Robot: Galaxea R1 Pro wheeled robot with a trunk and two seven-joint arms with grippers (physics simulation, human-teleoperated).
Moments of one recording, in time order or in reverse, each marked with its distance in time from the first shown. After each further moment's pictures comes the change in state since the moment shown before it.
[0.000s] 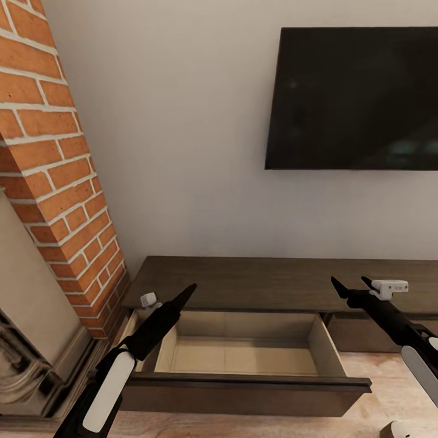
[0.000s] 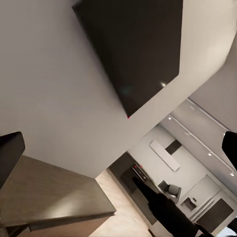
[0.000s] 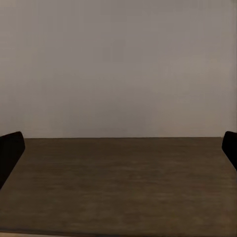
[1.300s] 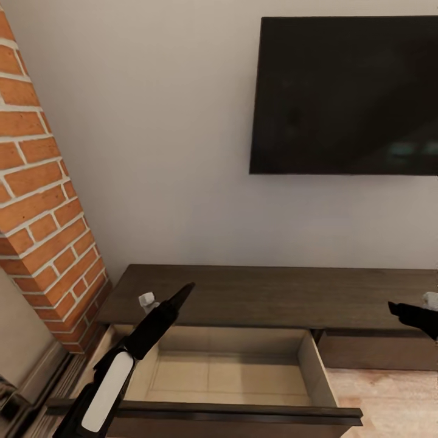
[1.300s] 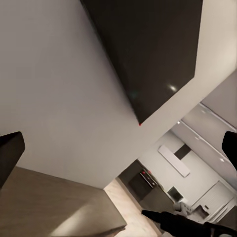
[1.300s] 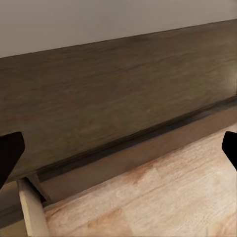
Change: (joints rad) left arm 0.000 0.002 0.012 0.003 -0.009 -0.021 0.010; right arm -0.014 -0.057 -0.165 -0.019 -0.001 0.576 -0.466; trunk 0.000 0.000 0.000
